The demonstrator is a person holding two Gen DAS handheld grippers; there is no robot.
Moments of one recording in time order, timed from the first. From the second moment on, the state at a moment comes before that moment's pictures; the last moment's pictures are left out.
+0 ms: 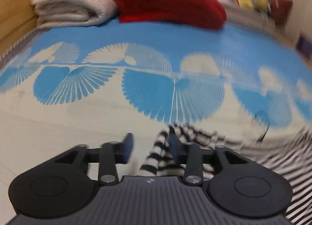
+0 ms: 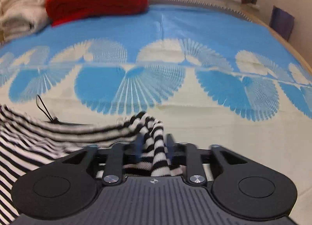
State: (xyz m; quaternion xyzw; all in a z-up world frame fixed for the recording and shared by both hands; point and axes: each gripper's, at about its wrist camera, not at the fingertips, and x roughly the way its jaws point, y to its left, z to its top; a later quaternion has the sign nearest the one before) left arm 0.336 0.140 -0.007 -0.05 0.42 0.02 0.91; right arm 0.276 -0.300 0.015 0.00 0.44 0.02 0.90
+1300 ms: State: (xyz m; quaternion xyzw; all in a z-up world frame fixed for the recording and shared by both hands) left arm 0.222 0.193 -0.032 -0.07 0.61 -0.15 0.77; right arm 0.154 -0.370 0.004 0.04 0.63 0.11 0.77
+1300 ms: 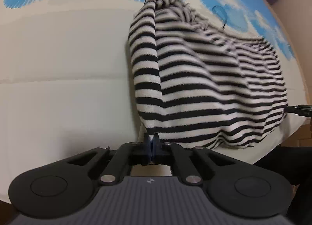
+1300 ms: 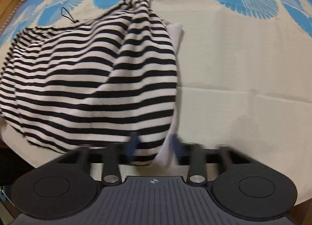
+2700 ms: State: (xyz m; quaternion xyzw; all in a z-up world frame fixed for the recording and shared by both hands) left arm 0.296 0.130 -0.013 -0.05 0.44 -0.03 0.90; right arm 0.190 -0.375 0.039 0.03 0.48 0.01 0.88
